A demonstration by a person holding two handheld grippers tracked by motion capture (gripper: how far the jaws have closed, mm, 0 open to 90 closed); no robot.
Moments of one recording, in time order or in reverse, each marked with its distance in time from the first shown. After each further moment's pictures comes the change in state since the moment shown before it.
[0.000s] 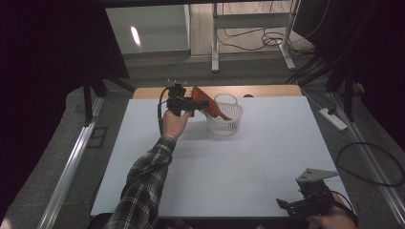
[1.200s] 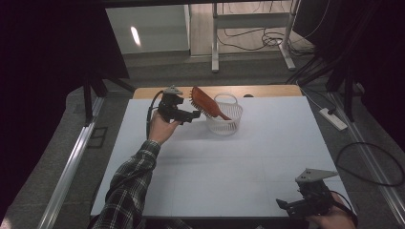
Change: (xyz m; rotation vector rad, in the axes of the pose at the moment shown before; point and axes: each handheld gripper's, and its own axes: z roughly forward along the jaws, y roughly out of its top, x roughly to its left) left arm 0.001 -0.021 -0.024 0.039 0.095 0.282; right arm 0.001 0.000 0.001 0.011 -0.003 -0.003
